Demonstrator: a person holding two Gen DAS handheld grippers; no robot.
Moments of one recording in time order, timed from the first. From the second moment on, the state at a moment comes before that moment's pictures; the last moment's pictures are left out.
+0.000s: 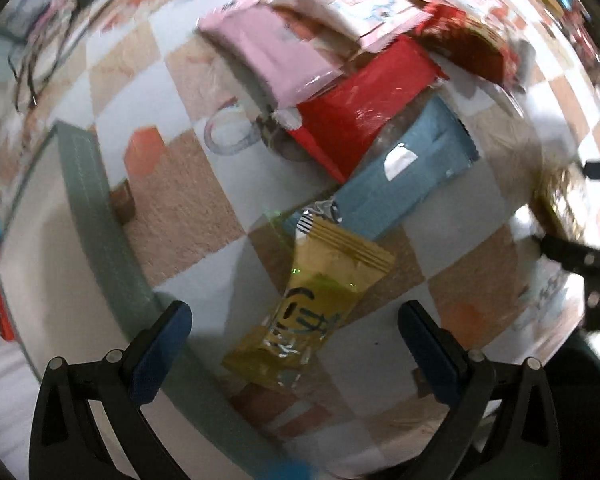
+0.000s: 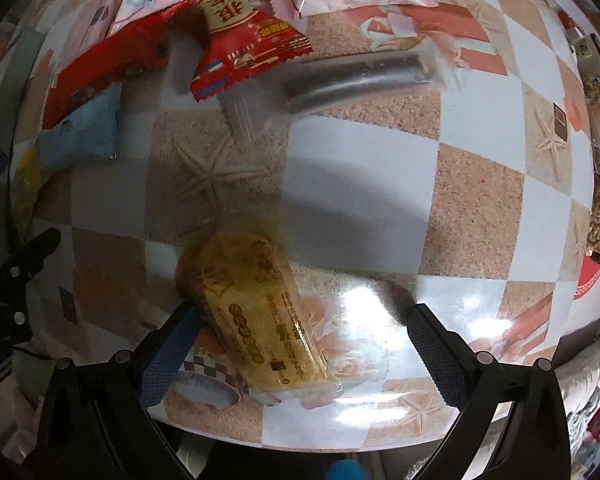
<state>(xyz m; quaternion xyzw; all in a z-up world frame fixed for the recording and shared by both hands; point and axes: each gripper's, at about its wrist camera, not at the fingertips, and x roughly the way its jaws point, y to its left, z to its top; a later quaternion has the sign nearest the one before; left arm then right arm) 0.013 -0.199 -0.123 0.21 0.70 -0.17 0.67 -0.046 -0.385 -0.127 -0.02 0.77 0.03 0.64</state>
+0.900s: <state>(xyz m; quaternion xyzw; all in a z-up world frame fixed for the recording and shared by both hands) -0.012 -0.132 -0.014 0.04 0.66 -0.16 0.74 -0.028 -0.362 -0.056 0.04 0.73 0.11 0.67</state>
